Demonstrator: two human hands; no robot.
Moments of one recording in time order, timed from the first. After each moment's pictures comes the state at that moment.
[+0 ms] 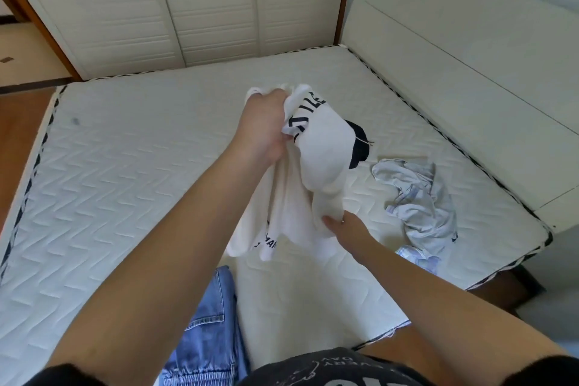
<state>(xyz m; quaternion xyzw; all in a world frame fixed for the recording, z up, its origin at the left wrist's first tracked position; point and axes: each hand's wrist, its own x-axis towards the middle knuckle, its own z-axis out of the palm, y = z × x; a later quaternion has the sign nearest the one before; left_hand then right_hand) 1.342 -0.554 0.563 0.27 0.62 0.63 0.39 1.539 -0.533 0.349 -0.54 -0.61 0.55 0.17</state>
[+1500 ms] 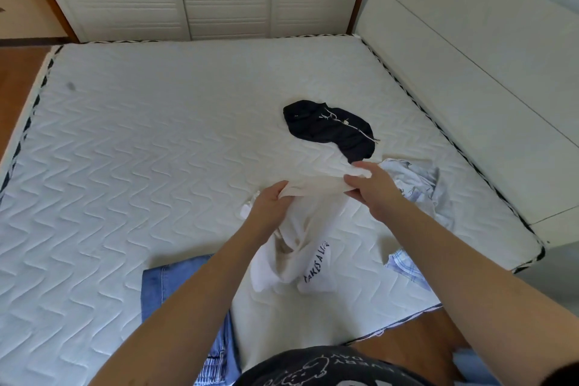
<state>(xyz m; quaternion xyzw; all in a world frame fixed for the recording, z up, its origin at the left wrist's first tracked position) 1.338 -0.611 0.374 0.33 0.68 0.50 0.42 1.511 -0.477 0.420 -0.55 -0.49 0.61 0.29</state>
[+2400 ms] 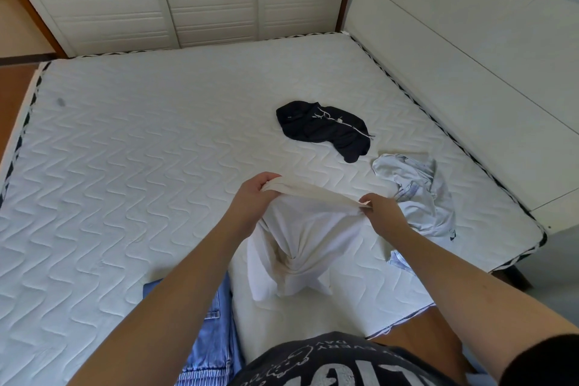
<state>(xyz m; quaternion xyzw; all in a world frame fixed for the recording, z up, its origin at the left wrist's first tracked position) 1.310 -0.605 0.395 0.34 0.67 0.50 0.44 1.576 -0.459 0.340 -0.57 -0.79 0.23 0.04</state>
